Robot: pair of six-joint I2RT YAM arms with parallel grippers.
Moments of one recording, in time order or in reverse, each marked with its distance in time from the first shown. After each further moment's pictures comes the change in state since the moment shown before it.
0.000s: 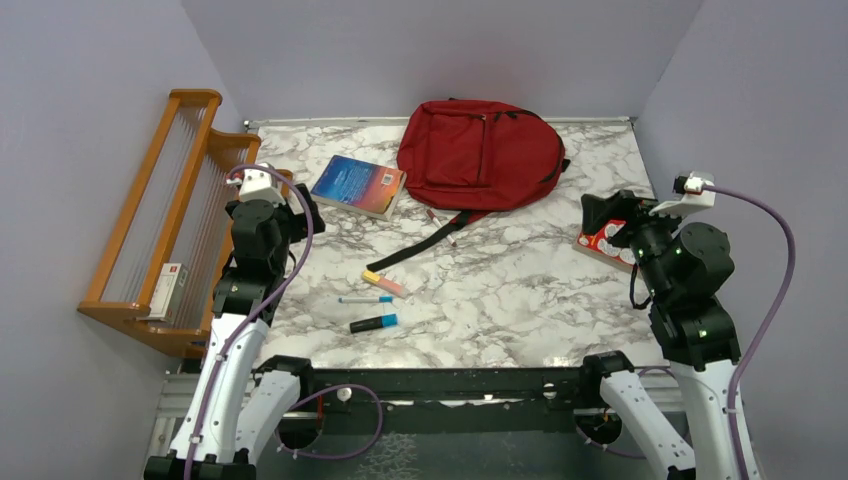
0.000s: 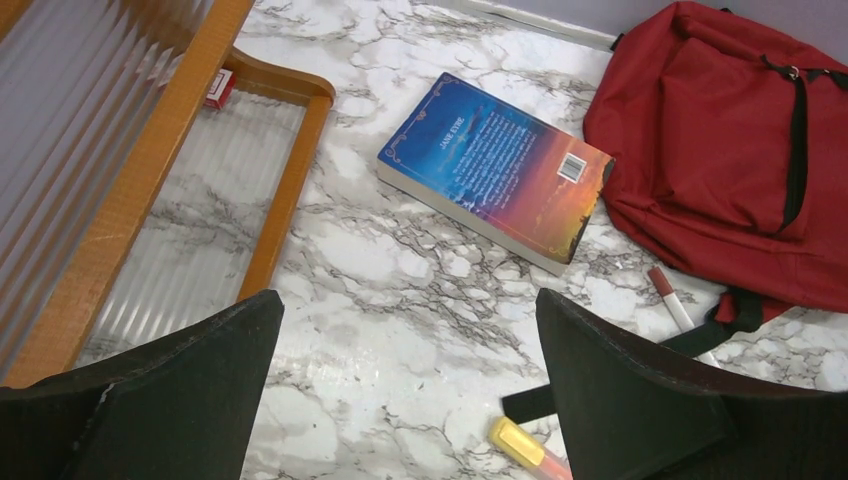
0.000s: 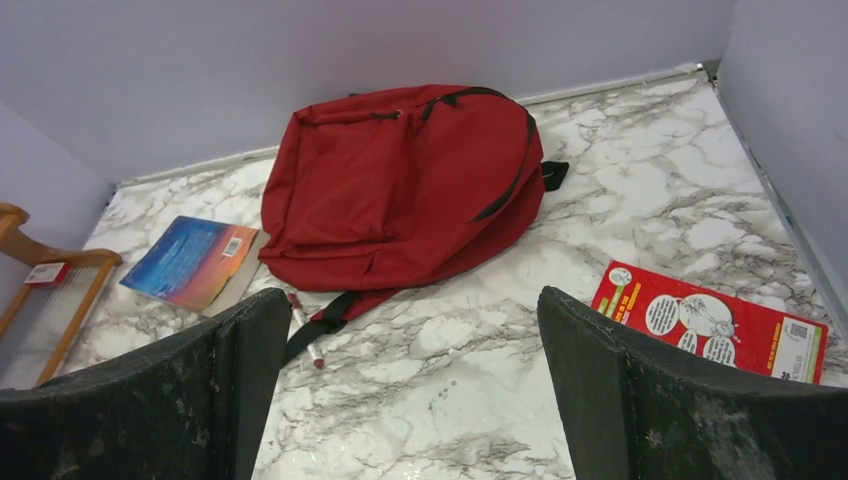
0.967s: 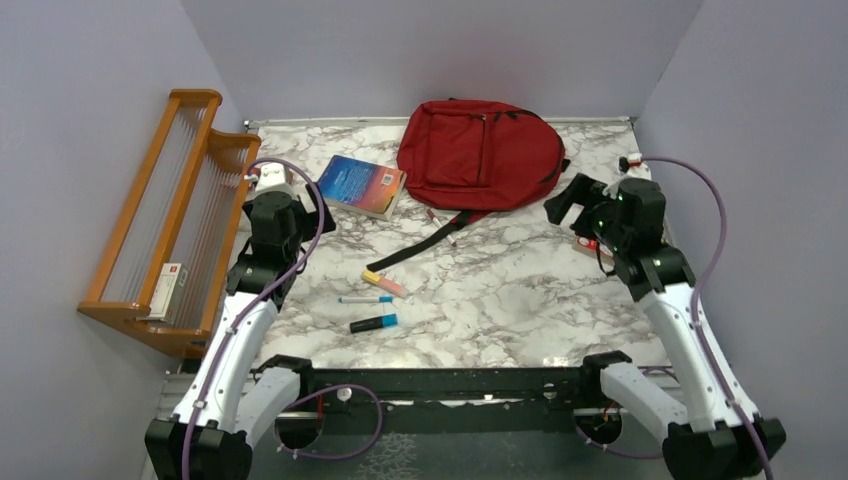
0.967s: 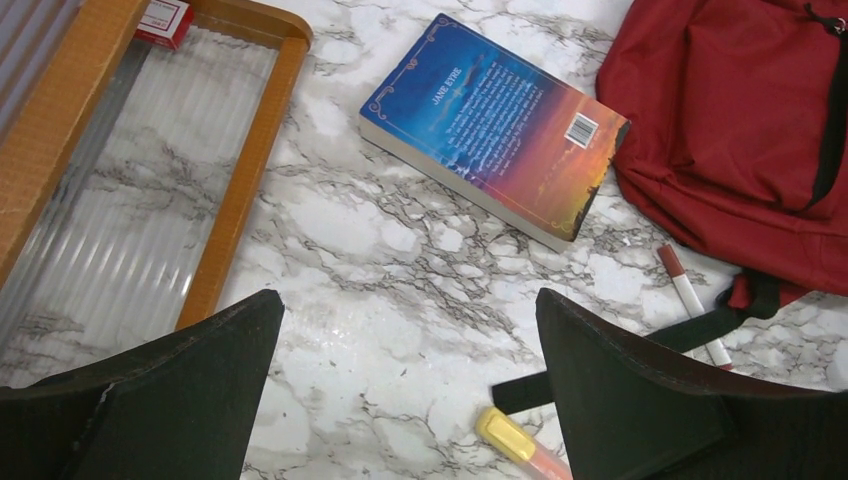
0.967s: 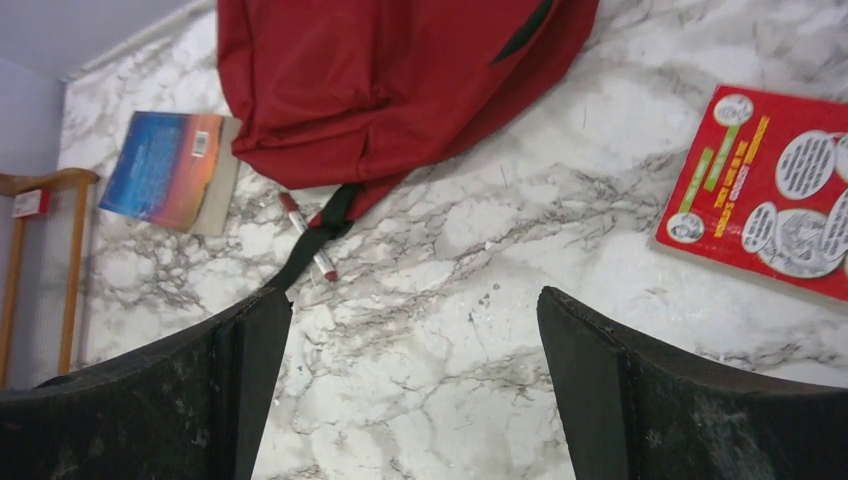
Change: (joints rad) left arm -0.032 0.120 -0.030 0.046 -0.034 -0.063; right arm 0.000 0.266 -0.067 -0.009 -0.086 0.190
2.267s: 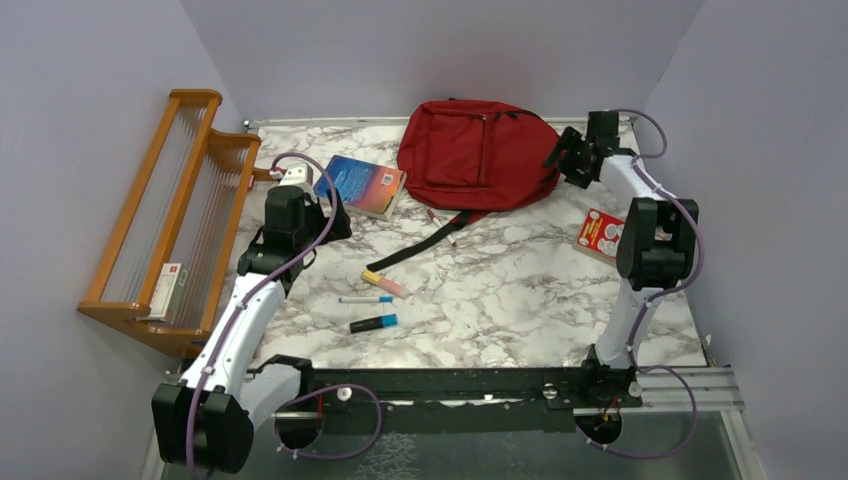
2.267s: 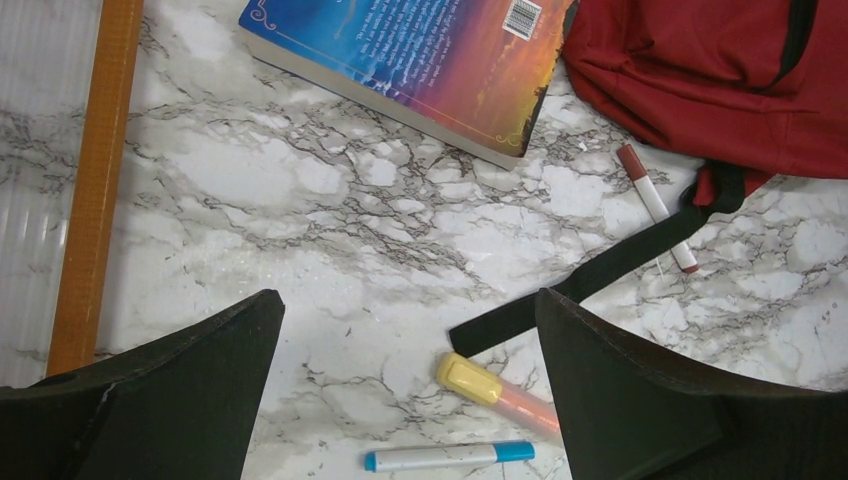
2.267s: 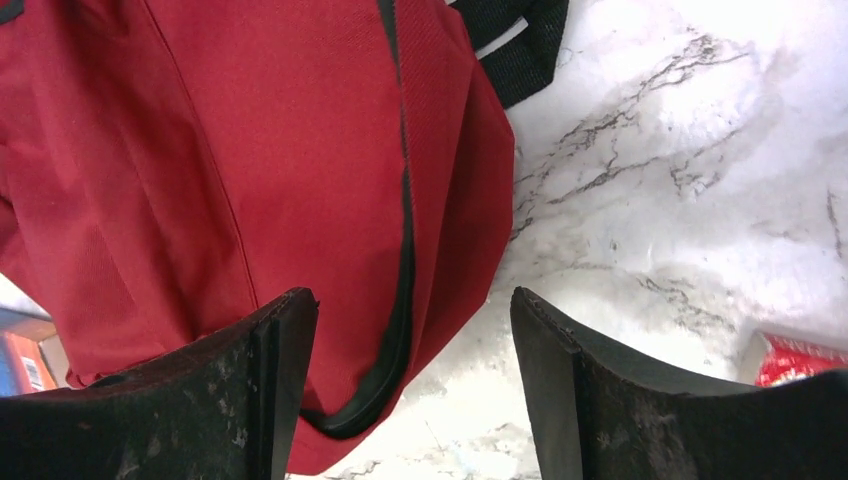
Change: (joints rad) left arm -0.014 0.127 0.000 -0.012 0.216 0.003; right arm -0.183 1.115 0.591 0.147 -0.086 0.049
